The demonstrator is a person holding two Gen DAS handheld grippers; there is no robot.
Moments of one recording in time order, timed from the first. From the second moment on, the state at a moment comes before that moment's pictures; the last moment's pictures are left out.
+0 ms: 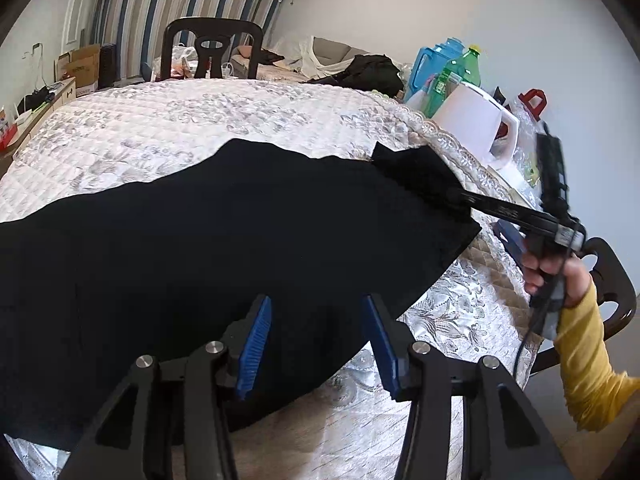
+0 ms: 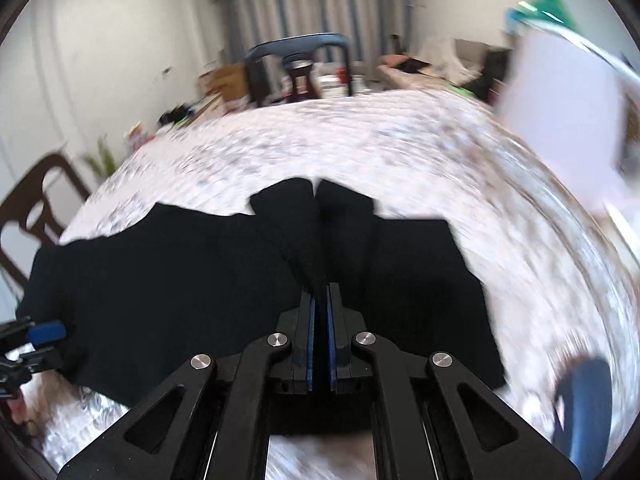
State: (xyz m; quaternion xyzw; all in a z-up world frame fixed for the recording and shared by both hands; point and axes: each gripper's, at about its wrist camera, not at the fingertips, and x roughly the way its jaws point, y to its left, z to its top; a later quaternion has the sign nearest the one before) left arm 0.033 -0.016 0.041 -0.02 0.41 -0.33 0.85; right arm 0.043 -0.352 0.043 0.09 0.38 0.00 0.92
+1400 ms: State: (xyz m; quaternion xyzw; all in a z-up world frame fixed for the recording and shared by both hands) left arm 0.074 -0.132 0.058 0.02 0.43 -0.42 0.80; right arm 0.019 -0.415 0.014 0.10 0.42 -0.10 0.90
